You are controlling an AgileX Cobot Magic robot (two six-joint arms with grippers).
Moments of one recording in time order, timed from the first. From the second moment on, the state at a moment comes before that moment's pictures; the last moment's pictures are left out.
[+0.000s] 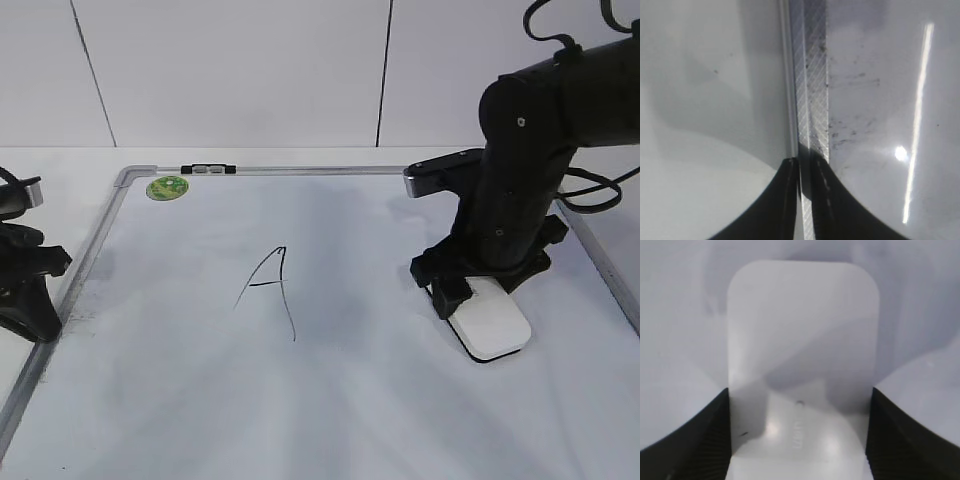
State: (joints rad) left arm 0.00 1.88 -1.08 -0.39 0.92 0.28; right arm 0.39 1.91 -1.26 -0.13 0.92 0.11
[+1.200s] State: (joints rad) left arm 0.00 1.88 -1.08 -0.39 0.92 0.28; right arm 0.08 1.67 -1.23 -0.17 1.03 0.11
